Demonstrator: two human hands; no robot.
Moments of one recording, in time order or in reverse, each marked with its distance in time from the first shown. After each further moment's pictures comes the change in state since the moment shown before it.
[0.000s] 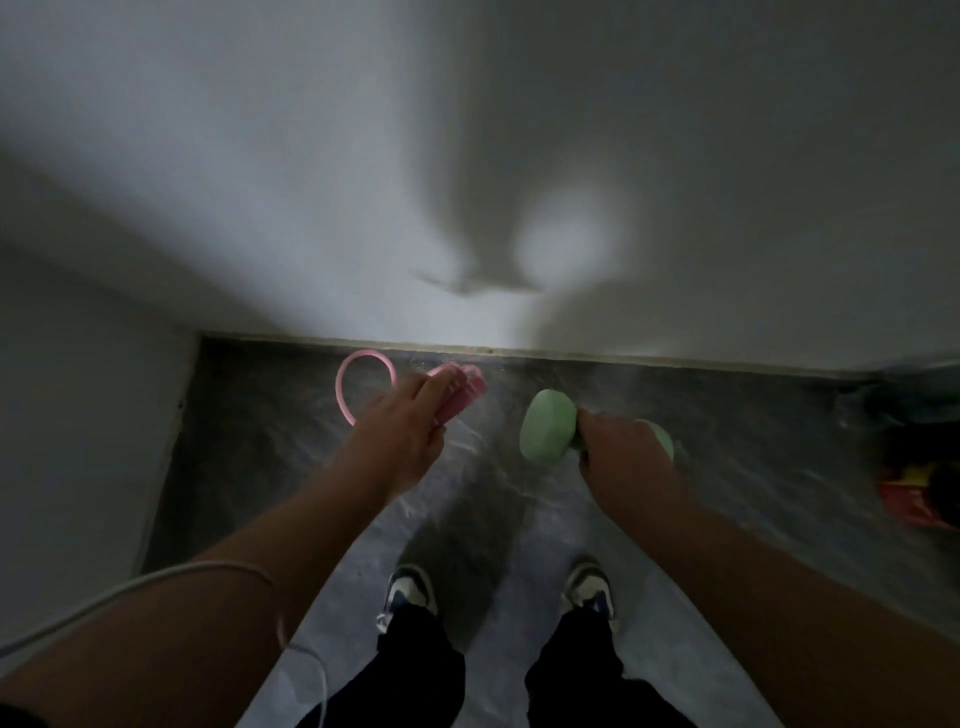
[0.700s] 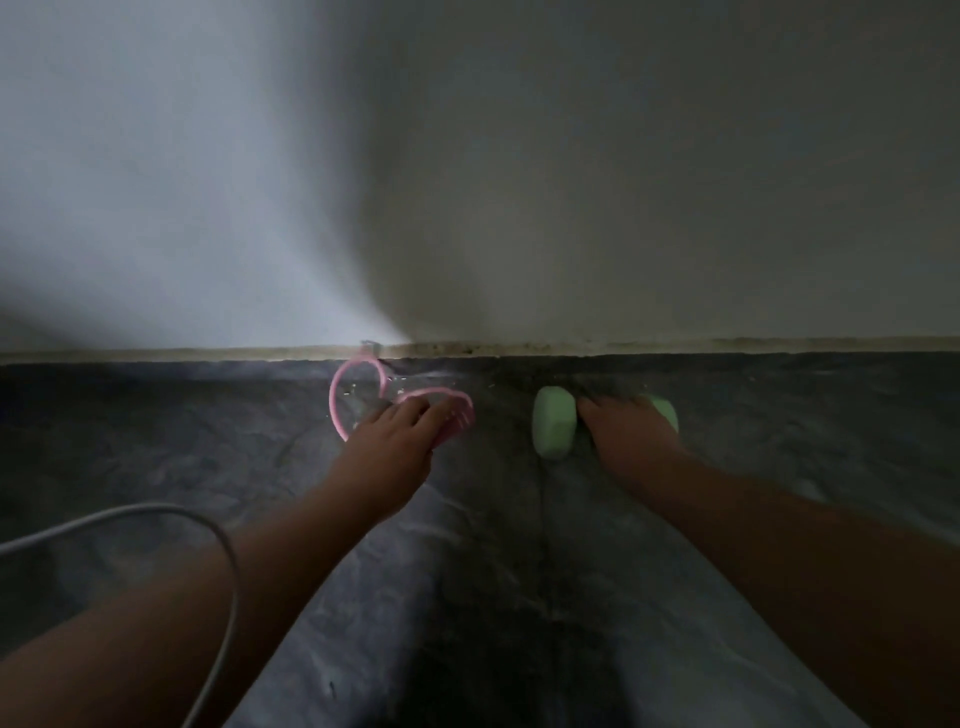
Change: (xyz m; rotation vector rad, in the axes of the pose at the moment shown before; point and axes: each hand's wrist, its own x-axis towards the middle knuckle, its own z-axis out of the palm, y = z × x) left_hand 0.185 -0.189 0.339 0.240 0.000 0.211; right_hand 0.192 0.159 0.342 -0.292 -0.265 0.086
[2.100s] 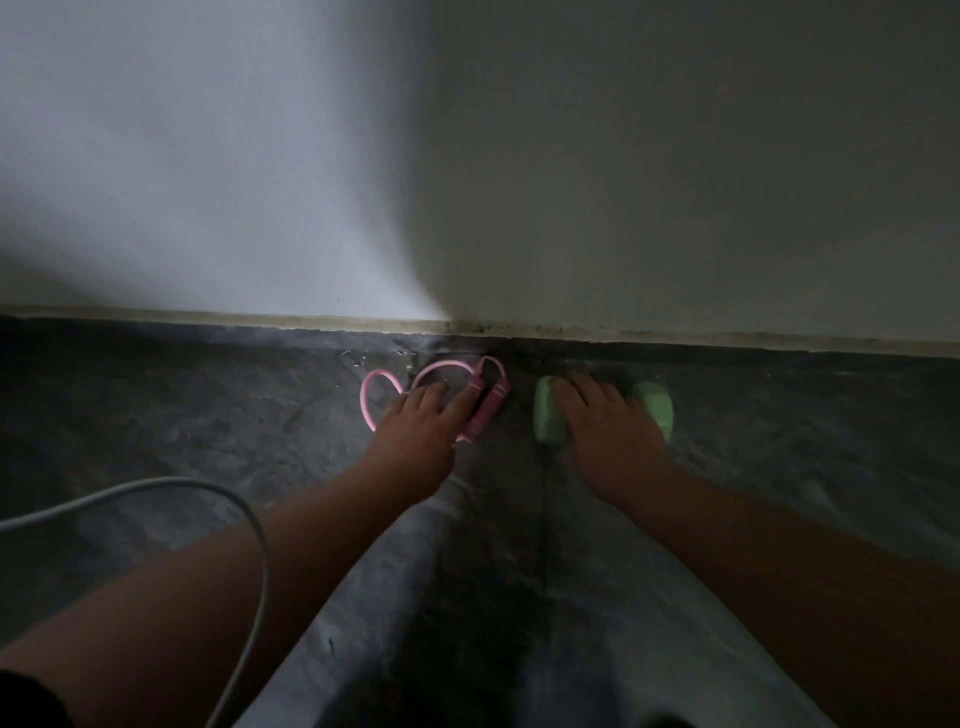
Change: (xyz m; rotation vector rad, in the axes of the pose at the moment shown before) left_hand 0.001 0.024 0.017 0.008 -0.165 -0.115; right_hand -0.026 -0.034 -0.011 0.056 0.110 -0.097
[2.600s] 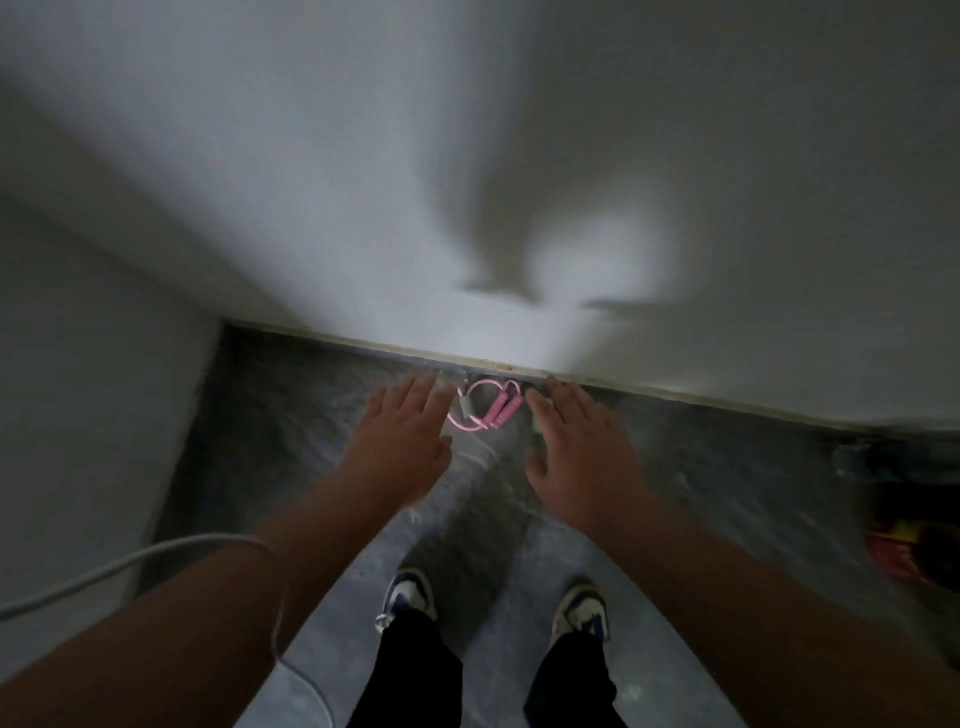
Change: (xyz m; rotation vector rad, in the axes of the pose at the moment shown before) left_hand -0.242 0.052 -0.400 -0.117 0.103 -0.176; right_hand -0.193 -0.135 -0.404 0.108 0.086 -0.103
